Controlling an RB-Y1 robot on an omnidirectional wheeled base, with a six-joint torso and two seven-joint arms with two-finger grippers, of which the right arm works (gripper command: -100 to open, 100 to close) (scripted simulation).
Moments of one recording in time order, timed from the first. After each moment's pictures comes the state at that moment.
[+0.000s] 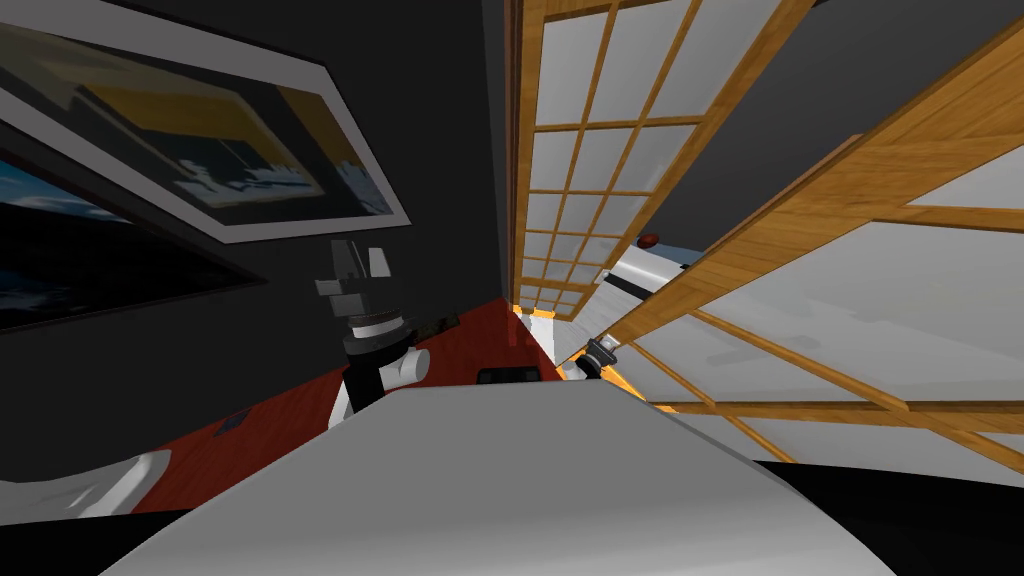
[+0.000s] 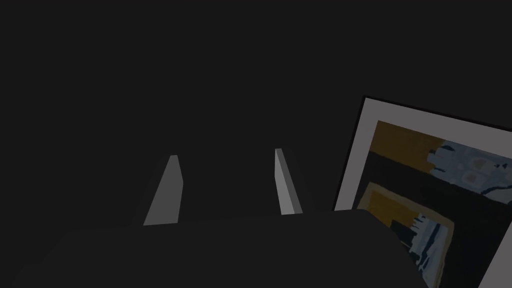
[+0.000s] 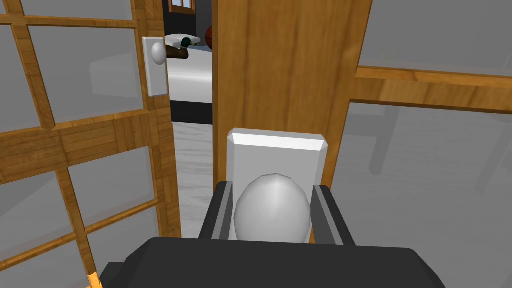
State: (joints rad) arm 0.08 -0.02 -0.29 -0.84 -0.89 -1.02 -0.99
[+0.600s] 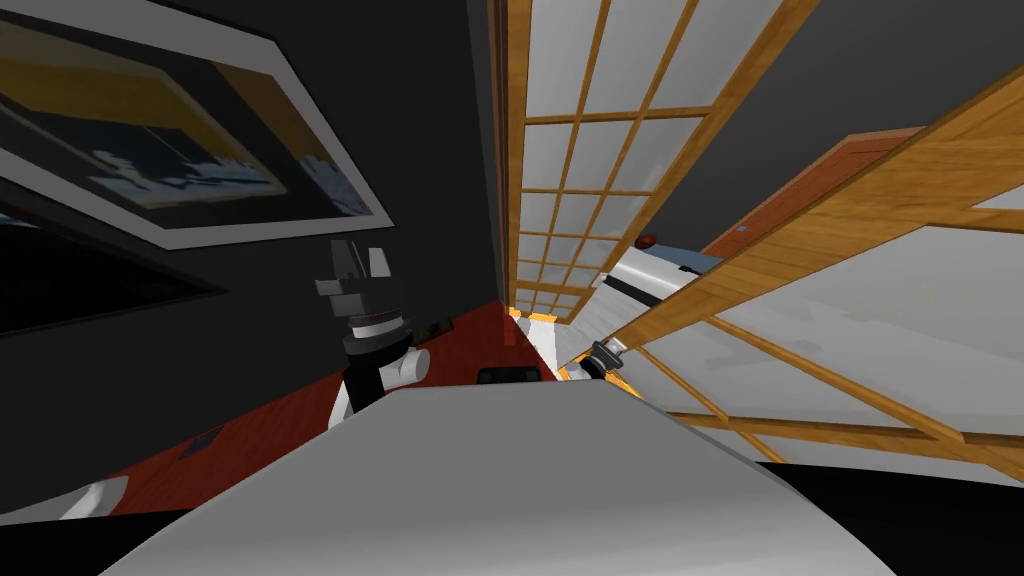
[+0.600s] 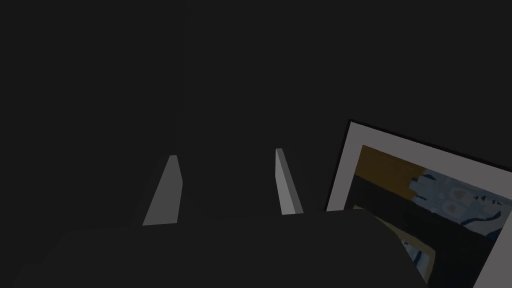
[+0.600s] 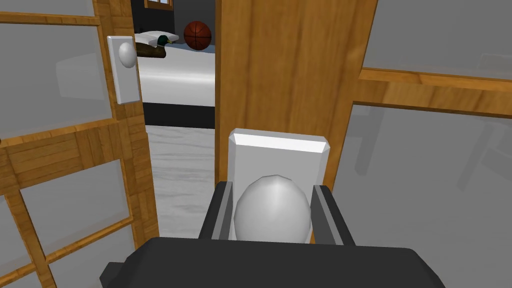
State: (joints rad) arm 0.09 -0.03 -0.32 -0.86 -0.92 -1.02 -0.98
